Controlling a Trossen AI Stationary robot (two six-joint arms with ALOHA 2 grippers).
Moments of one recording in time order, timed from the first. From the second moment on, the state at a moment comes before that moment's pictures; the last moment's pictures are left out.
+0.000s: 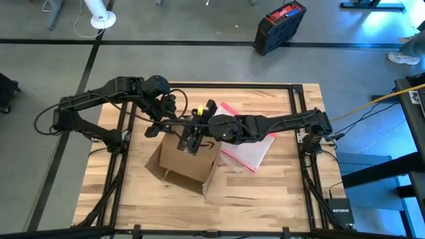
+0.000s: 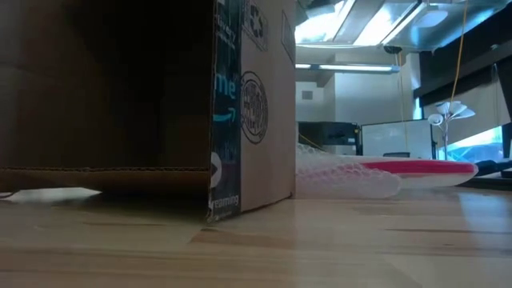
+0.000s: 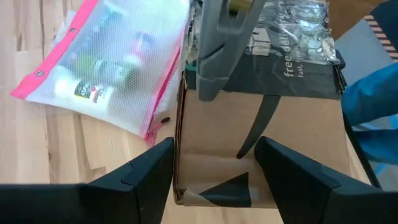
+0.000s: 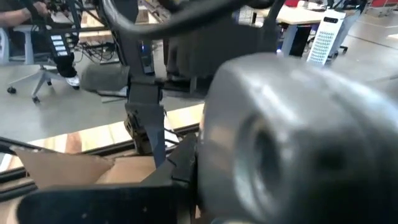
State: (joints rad) left arm 0.26 1.30 1.43 -1.16 0.37 0.38; right arm 0.17 1.87 1.87 -0.29 0.53 0.15
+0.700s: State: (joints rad) left arm 0.26 1.30 1.43 -1.17 0.37 0.39; right arm 0.15 1.88 1.87 -0.33 0.52 0.14
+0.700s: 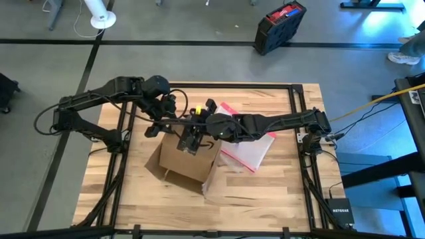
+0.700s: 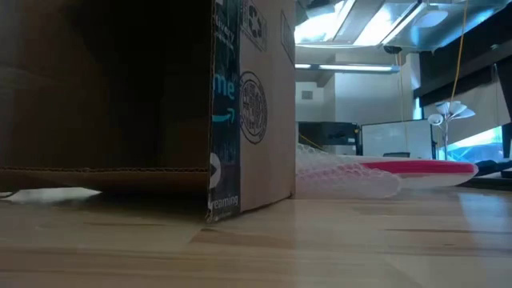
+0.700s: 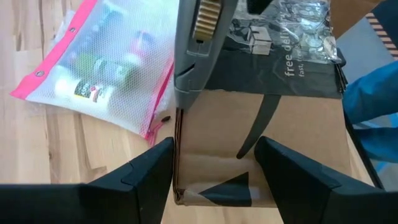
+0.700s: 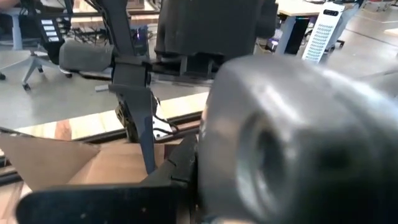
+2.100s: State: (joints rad) left arm 0.29 1.31 1.39 -1.16 0.40 0.37; right arm 0.22 1.74 1.87 -0.71 0.50 0.29
